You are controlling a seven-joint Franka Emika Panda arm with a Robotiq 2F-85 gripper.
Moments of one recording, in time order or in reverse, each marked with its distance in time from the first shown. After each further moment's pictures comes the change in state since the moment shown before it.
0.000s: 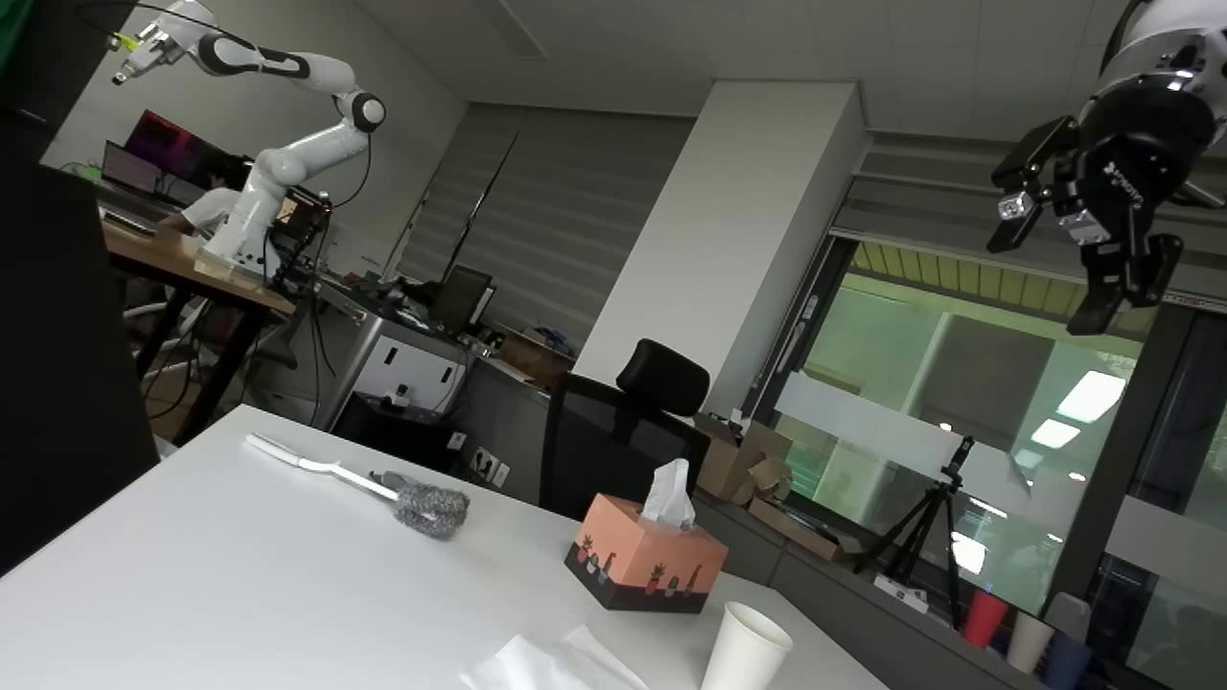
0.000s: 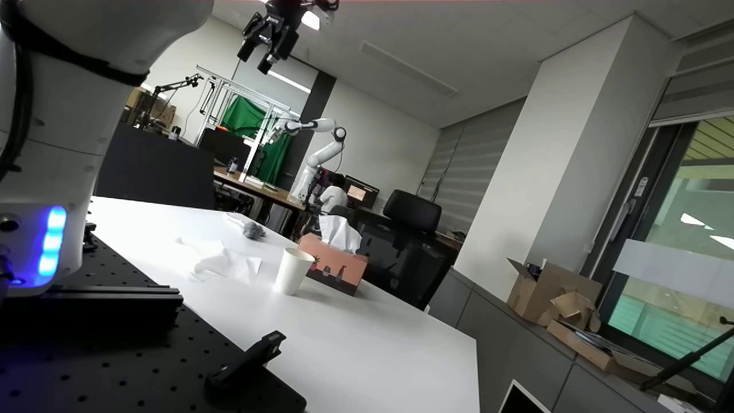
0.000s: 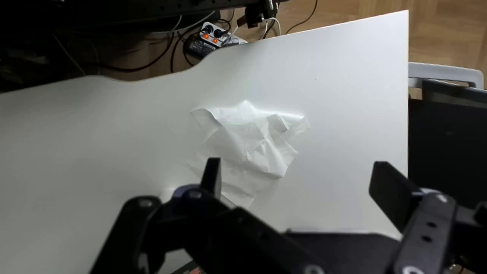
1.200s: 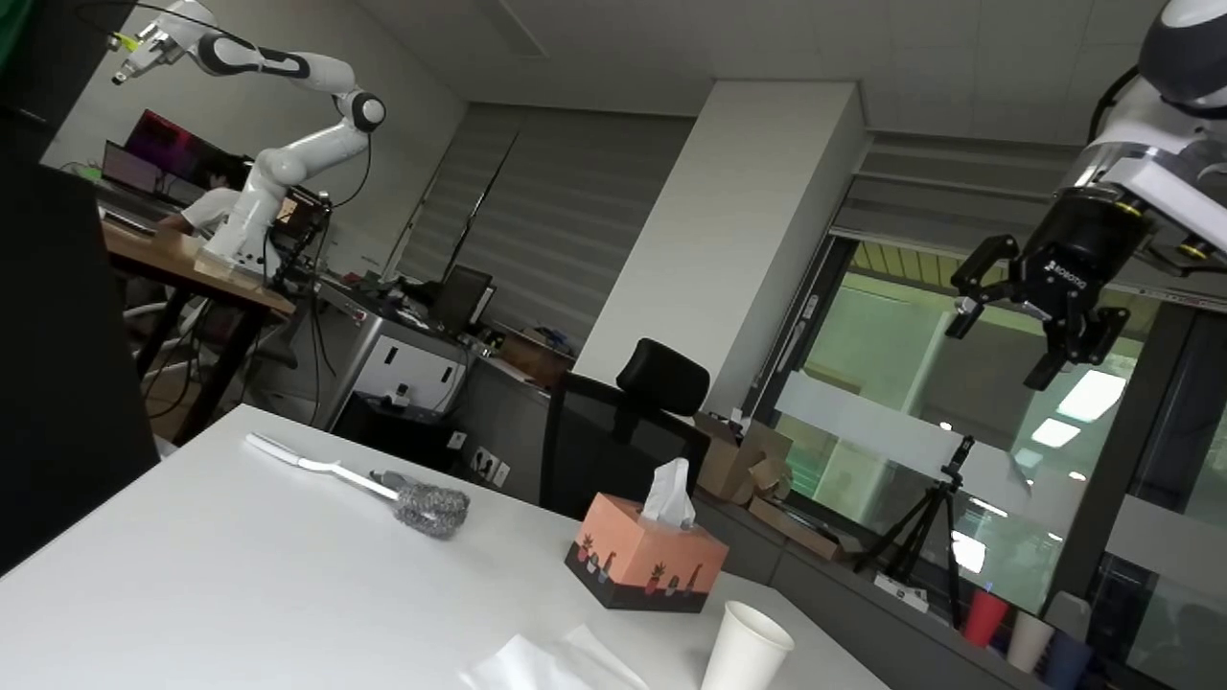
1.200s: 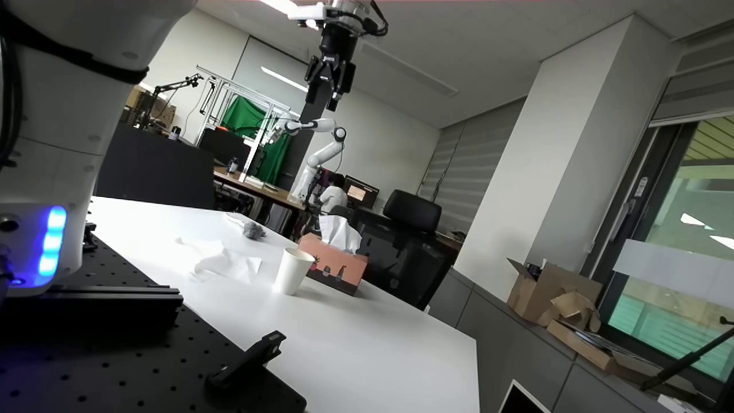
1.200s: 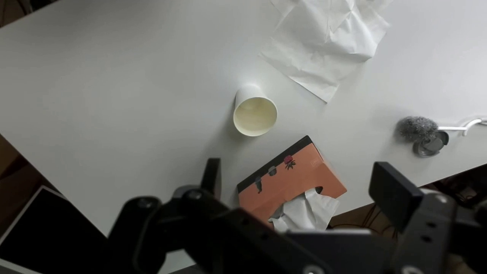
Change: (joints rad) arm -0.200 0.137 -0.021 0.003 -0.181 0.337 -0.012
